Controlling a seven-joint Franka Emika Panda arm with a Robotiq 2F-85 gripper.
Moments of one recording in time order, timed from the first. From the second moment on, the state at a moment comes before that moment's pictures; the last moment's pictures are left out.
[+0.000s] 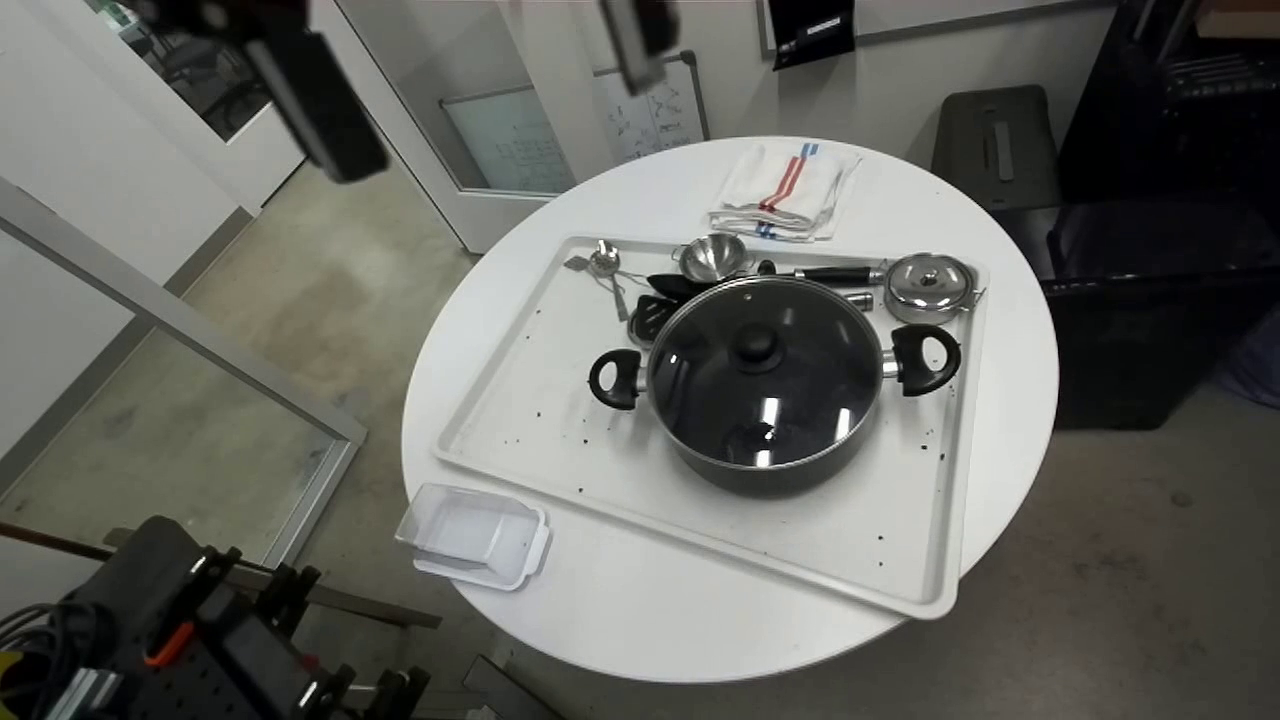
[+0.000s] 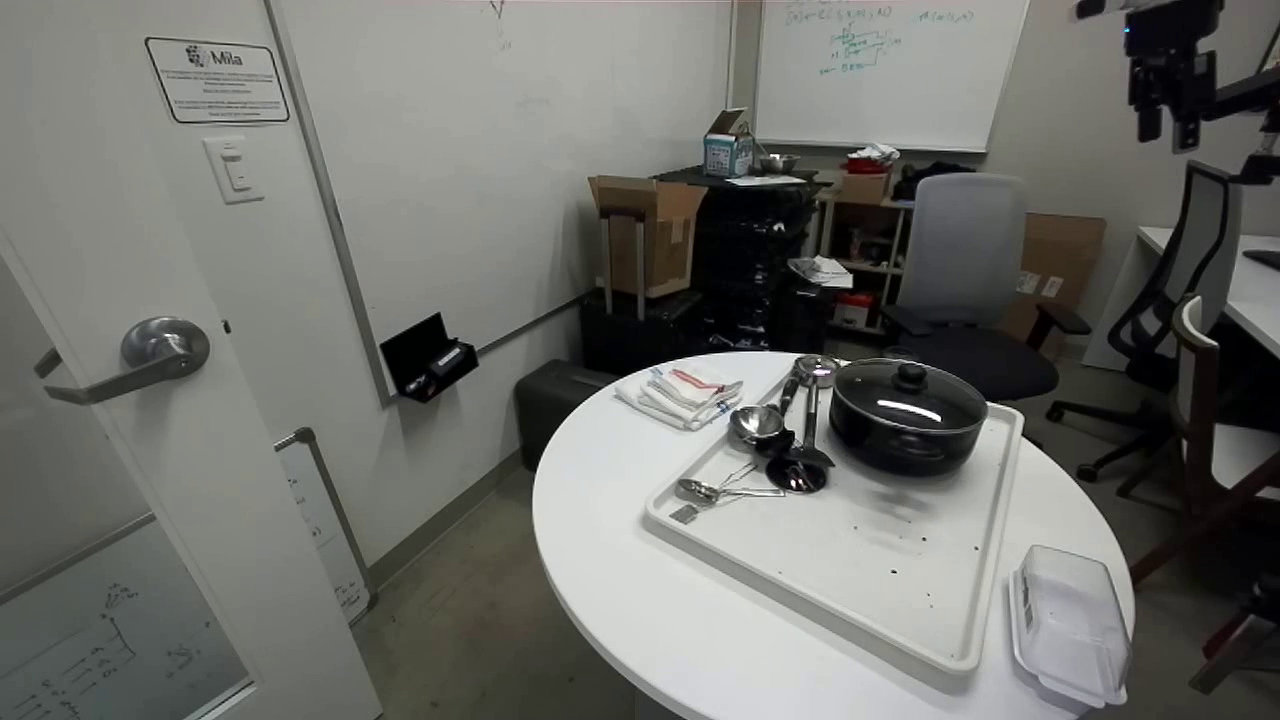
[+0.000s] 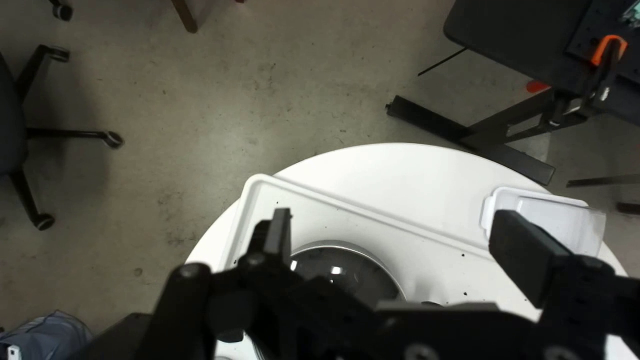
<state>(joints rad) -0.19 0.10 -0.31 -1.82 -0.34 1.76 -0.84</state>
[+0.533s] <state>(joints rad) -0.23 0.35 -0.23 -1.64 -0.33 1.85 -0.85</state>
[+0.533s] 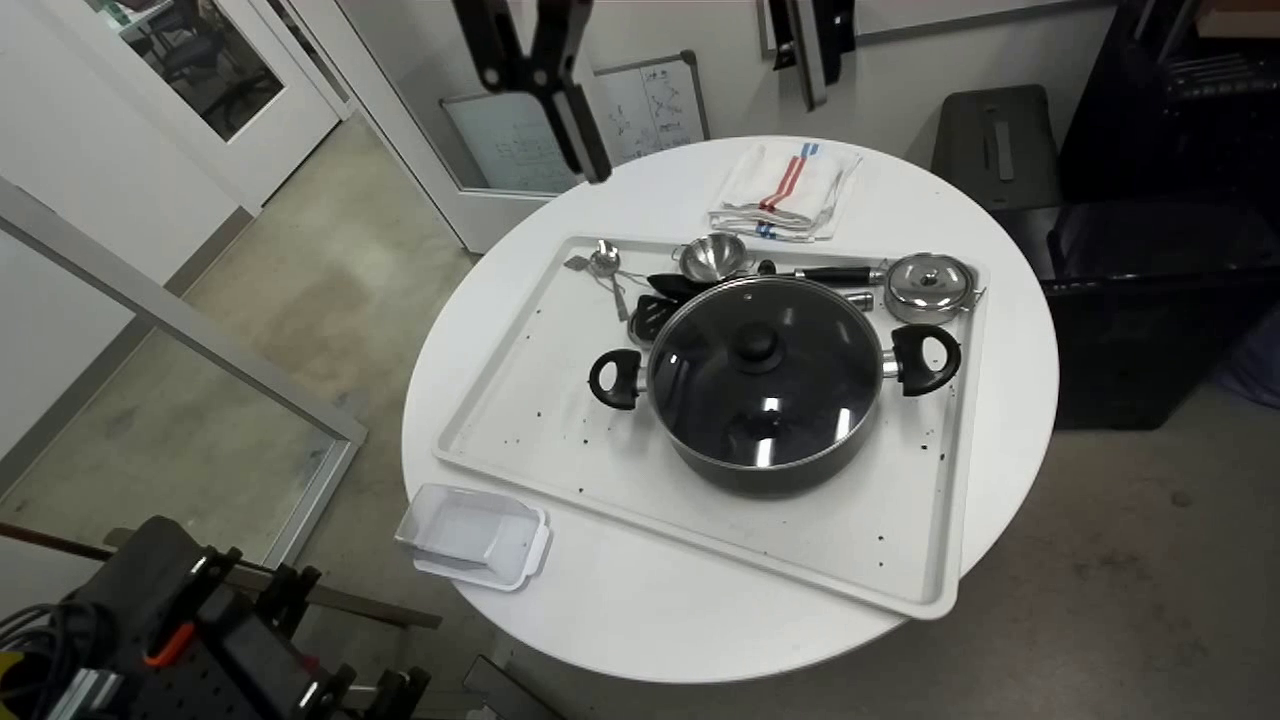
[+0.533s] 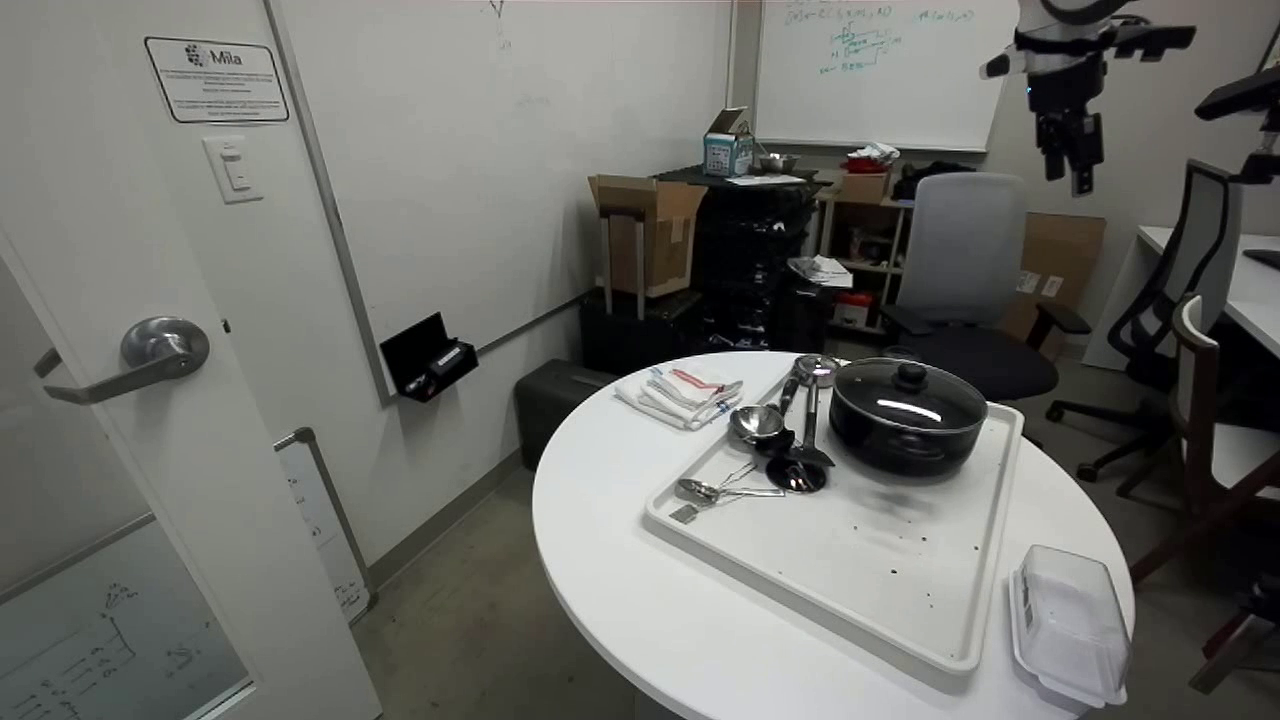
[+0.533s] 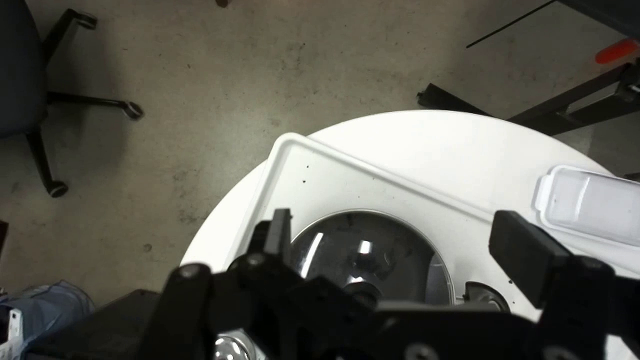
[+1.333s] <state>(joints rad) -0.29 0.65 -0.14 -1.49 -0.32 1.99 -0.89</state>
